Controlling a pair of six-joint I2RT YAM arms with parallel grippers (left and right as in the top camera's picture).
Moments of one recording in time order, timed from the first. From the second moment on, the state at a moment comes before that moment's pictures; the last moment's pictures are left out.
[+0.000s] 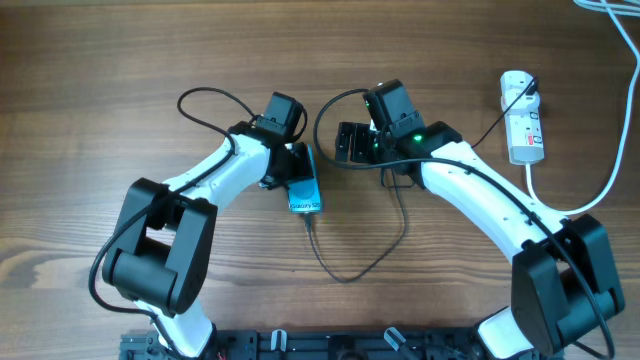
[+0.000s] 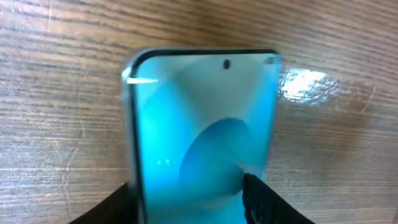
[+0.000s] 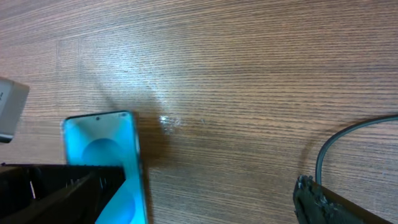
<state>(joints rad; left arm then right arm) -0.41 1.87 1.13 -0.58 0.14 -0.60 0.49 1.70 1.15 -0.49 -0.06 0.54</state>
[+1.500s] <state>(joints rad) -0.06 1.85 1.13 -0.47 0.23 -0.56 0.49 1.70 1.15 -0.40 0.27 0.62</state>
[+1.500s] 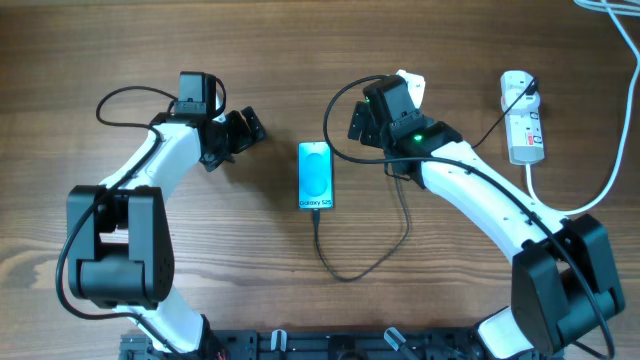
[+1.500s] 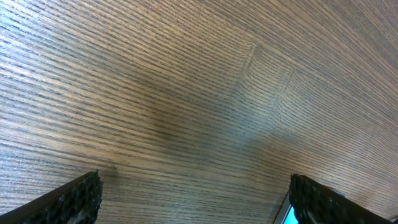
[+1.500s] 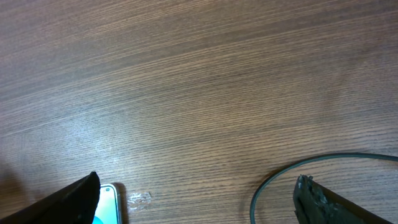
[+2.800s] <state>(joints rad) -0.06 1.85 1.13 -0.47 0.23 -0.56 -0.42 1.76 1.25 -0.59 0.11 0.49</state>
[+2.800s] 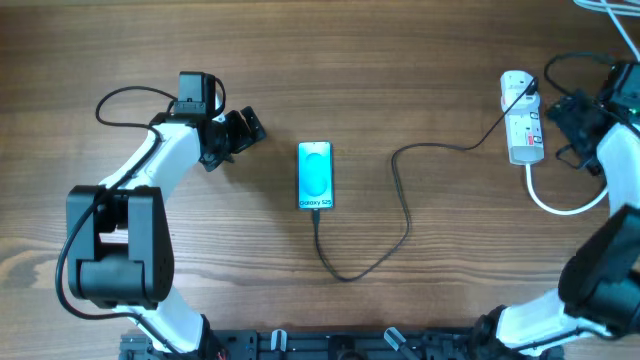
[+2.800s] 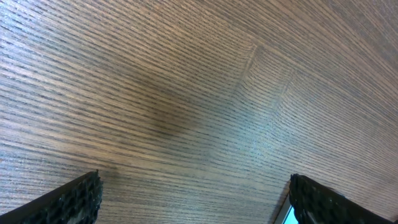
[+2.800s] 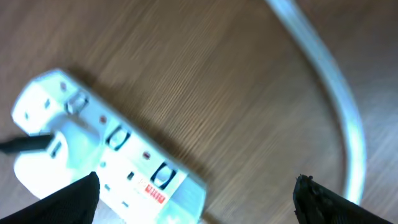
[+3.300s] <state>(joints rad) -0.06 1.85 1.13 -0.47 0.23 -0.56 -0.47 1.98 1.56 -0.82 0.03 0.35</state>
